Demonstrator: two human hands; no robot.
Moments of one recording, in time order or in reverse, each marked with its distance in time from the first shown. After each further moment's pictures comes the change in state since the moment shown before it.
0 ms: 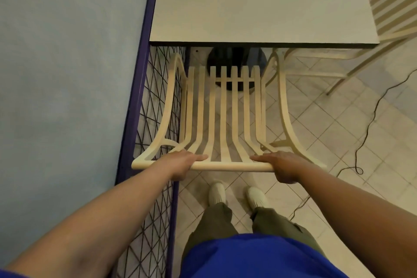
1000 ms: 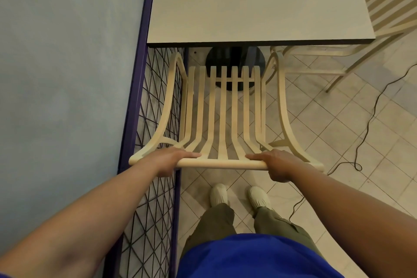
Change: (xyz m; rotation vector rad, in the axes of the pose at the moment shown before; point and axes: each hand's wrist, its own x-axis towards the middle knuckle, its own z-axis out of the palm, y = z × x) left_hand -0.010 -0.032 -0.001 0.018 0.078 0.030; right_hand 0.003 -0.015 0.006 0.030 0.025 0.000
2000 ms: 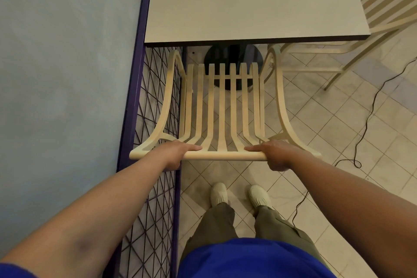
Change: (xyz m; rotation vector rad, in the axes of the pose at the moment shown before) left_hand 0.009 0.023 -0.012 0.015 0.002 -0.096; right_hand 0.005 0.005 -0.016 0.001 -0.022 -0.021
